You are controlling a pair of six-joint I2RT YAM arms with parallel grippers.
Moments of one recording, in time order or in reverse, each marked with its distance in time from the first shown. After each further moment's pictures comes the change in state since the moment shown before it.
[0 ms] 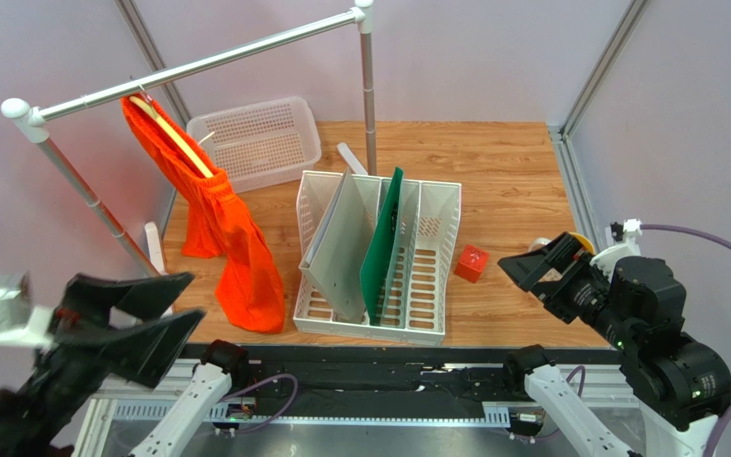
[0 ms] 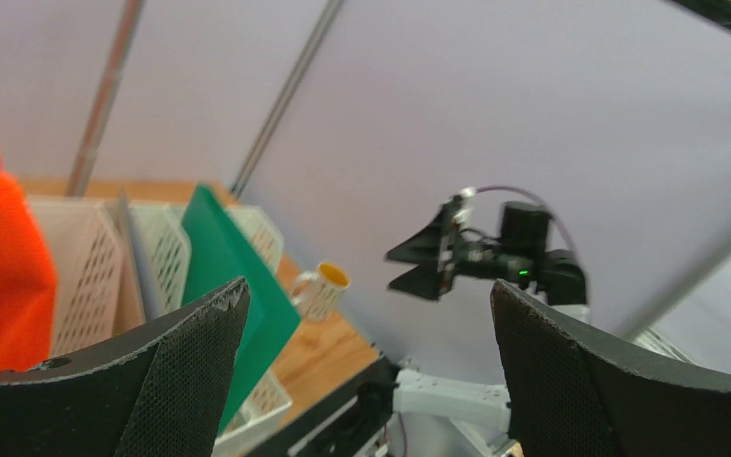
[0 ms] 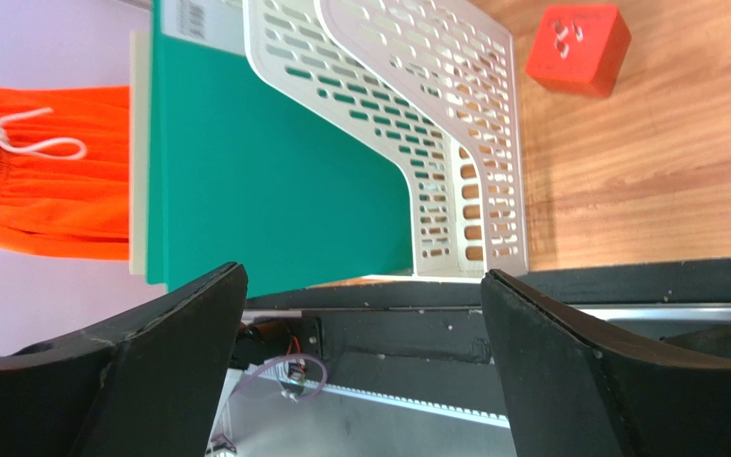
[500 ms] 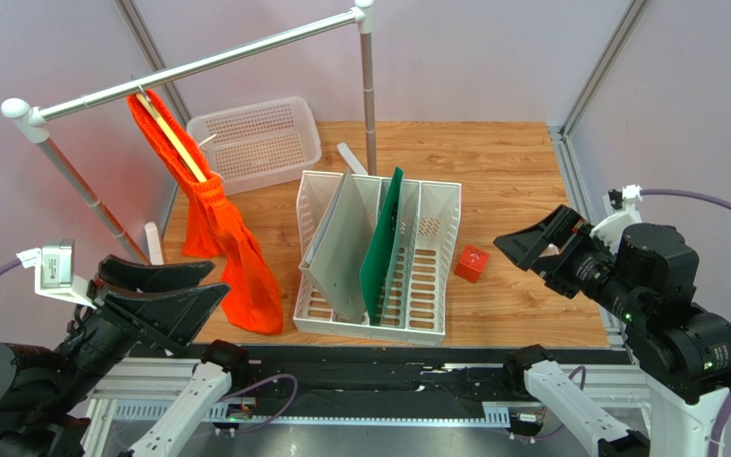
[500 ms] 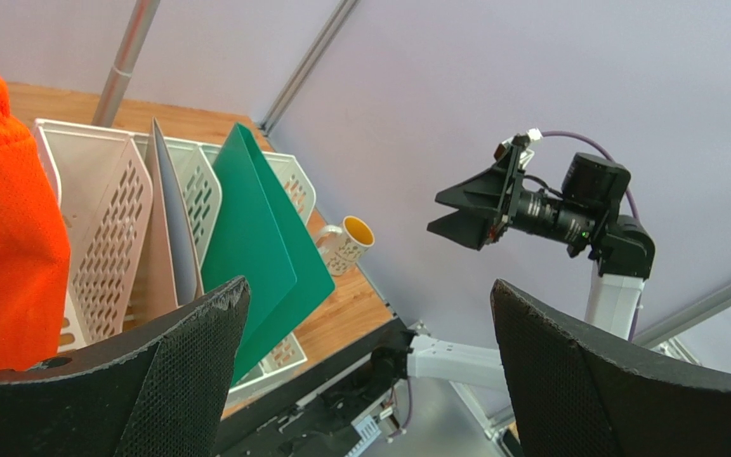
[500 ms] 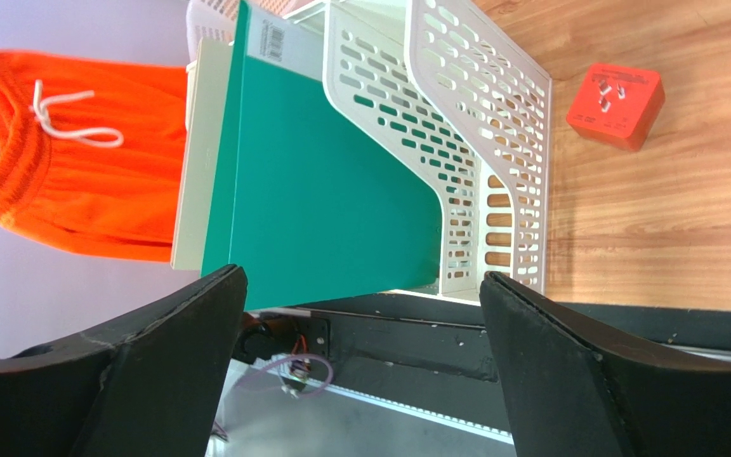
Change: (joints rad) left arm 0.000 0.092 -0.026 -0.164 -0.021 0.013; right arm 0.000 0.184 0.230 -0.012 -0.035 -0.061
